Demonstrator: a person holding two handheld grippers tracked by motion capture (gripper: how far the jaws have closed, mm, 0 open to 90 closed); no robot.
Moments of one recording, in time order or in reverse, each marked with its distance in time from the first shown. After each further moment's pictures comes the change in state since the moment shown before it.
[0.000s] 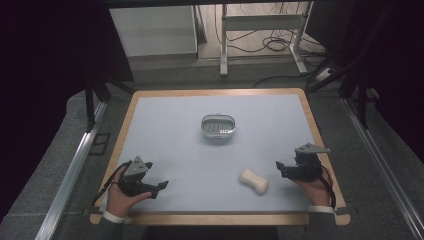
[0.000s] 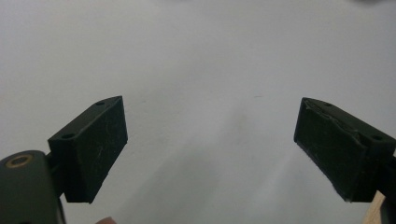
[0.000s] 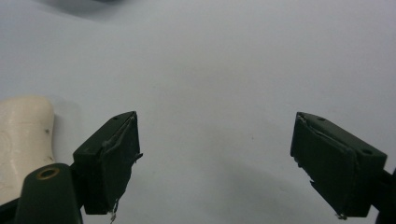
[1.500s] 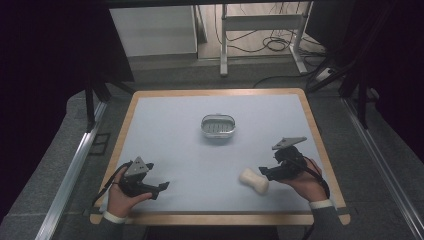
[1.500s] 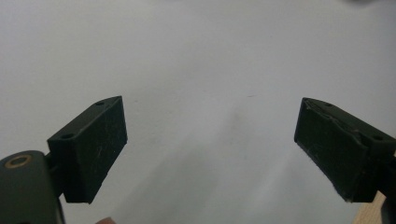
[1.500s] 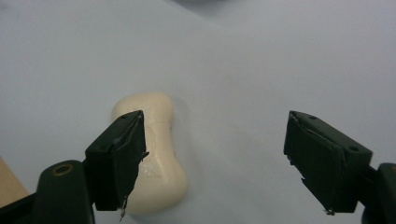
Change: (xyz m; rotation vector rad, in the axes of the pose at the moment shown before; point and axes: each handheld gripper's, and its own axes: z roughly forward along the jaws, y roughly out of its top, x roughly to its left) left arm -0.001 0.000 0.000 0.001 -0.019 -0.006; right arm 0.053 0.049 -0.014 0.169 0.186 -0.190
